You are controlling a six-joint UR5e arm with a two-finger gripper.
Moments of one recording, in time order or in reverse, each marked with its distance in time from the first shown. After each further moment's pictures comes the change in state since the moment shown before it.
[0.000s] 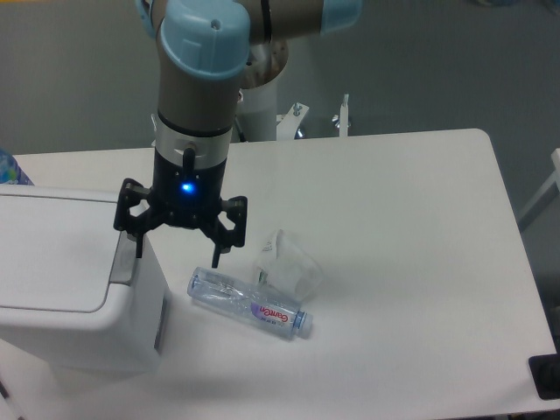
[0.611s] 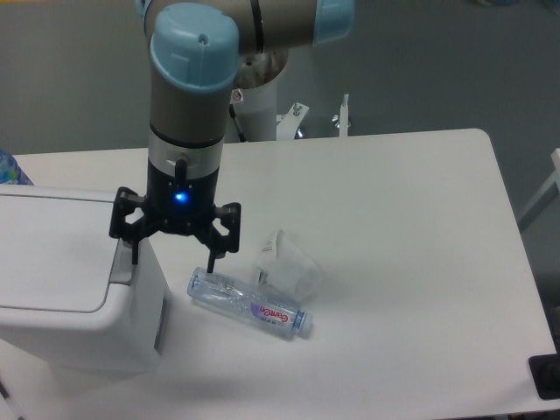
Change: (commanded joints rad) arm -0.025 -0.021 0.002 0.014 0.002 -0.046
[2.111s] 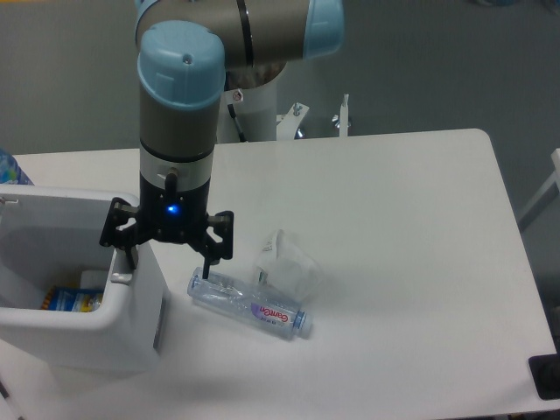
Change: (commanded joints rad) arm -0.012 -0.008 0.009 0.000 0.034 0.009
